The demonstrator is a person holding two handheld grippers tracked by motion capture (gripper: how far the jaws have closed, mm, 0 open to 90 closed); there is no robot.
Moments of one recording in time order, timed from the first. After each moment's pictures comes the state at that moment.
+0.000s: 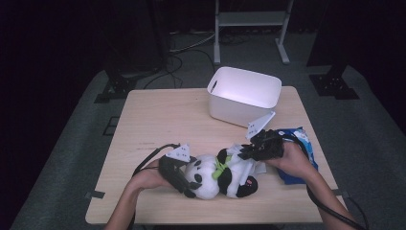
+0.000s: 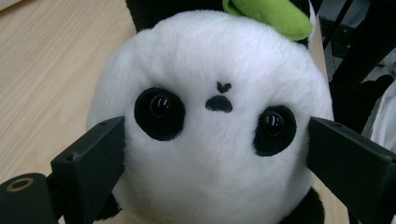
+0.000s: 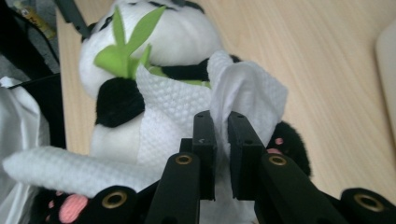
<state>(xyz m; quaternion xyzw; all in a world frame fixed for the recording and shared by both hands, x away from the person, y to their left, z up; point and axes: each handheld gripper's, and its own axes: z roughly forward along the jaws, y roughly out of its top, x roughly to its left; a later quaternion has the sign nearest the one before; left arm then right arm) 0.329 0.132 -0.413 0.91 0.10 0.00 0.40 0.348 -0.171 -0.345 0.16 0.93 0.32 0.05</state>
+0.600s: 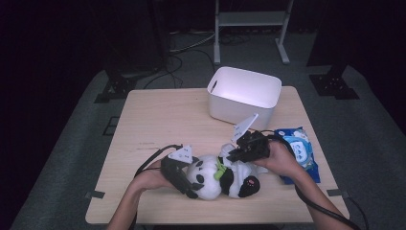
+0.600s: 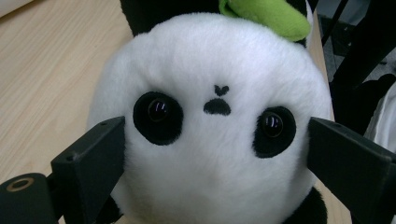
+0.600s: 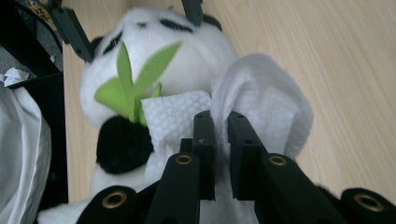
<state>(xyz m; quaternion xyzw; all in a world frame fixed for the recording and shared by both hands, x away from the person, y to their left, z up) 0.327 0.126 -0.414 0.91 0.09 0.01 0.40 0.351 -0.136 -0.352 0.13 0.94 0.30 0.03</state>
